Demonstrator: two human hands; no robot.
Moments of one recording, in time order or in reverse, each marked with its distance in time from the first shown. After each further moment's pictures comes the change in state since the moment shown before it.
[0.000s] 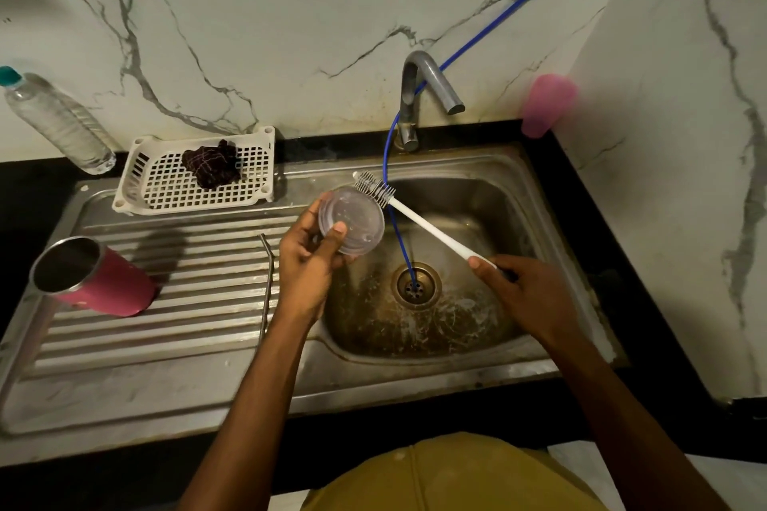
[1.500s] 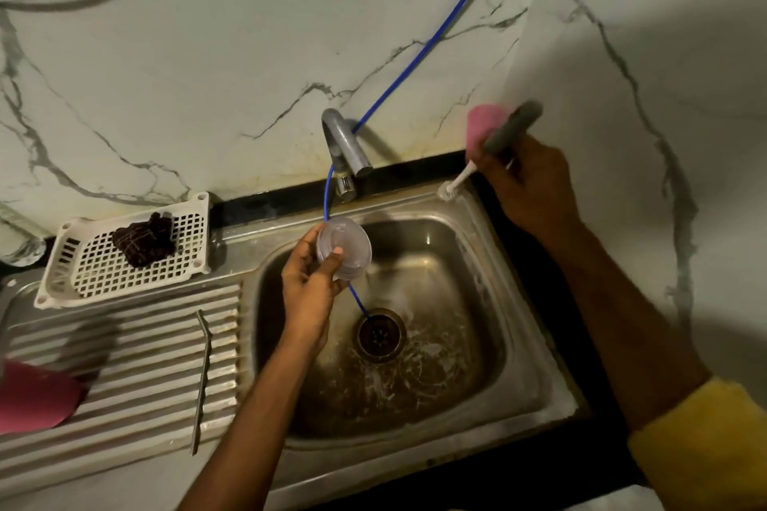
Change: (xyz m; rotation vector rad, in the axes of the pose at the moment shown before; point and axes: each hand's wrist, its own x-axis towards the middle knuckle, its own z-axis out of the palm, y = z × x) left_hand 0.056 -0.036 0.109 0.094 0.079 -0.106; right_hand 0.146 -0.005 -0.127 0.158 0.303 -0.220
